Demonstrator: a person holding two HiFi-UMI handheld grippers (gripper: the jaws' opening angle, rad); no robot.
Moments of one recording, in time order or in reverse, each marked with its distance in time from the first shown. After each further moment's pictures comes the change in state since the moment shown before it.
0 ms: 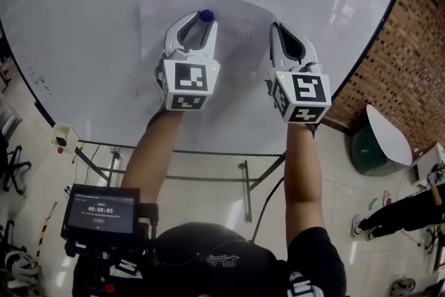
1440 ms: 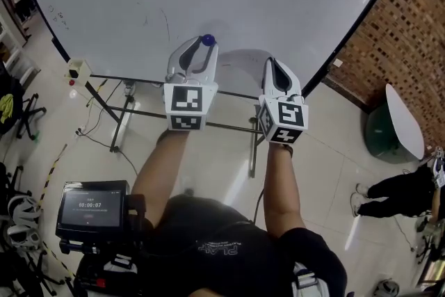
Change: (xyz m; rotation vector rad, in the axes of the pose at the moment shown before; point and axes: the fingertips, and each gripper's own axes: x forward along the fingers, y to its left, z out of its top) left arm -0.179 -0.115 -0.067 -0.197 0.292 0.032; right arm -0.181 0.065 -0.160 0.316 0.249 0.023
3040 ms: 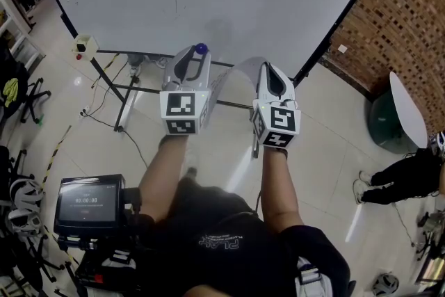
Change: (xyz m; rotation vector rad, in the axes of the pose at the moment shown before) left arm -0.130 -0.038 -0.044 -0.085 0.075 0.046; right arm -0.126 0.042 -0.039 0.030 0.040 -0.002
